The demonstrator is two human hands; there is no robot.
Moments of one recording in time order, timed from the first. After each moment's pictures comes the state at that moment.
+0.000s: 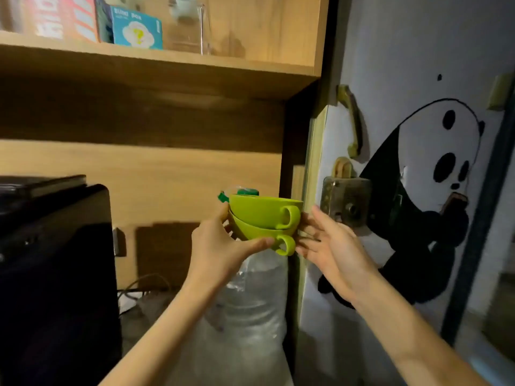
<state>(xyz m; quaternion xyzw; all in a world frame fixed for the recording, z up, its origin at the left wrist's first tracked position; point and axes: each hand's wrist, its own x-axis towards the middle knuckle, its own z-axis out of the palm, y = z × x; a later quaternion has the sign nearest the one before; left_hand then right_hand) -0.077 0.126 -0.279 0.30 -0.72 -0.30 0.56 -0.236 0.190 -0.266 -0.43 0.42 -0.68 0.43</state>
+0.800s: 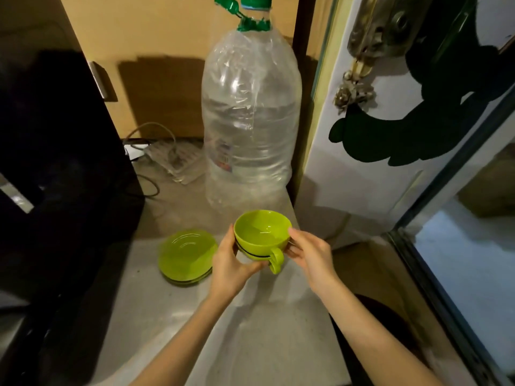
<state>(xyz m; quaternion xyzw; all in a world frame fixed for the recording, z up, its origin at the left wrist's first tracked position) -0.058 0.194 -0.593 0.45 -0.65 -0.45 0.41 -0.207 0.233 -0.559 -0.15 0.57 -0.64 0.49</state>
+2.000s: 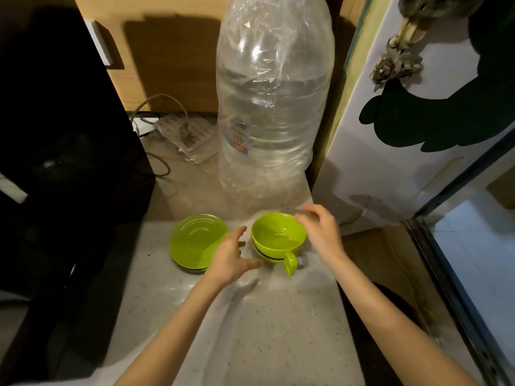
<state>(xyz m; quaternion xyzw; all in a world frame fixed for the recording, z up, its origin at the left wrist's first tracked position) -0.036 0.168 -0.602 0.54 -0.67 -0.47 0.19 -0.224 0.184 -0.581 -0.38 0.75 -0.45 0.31</state>
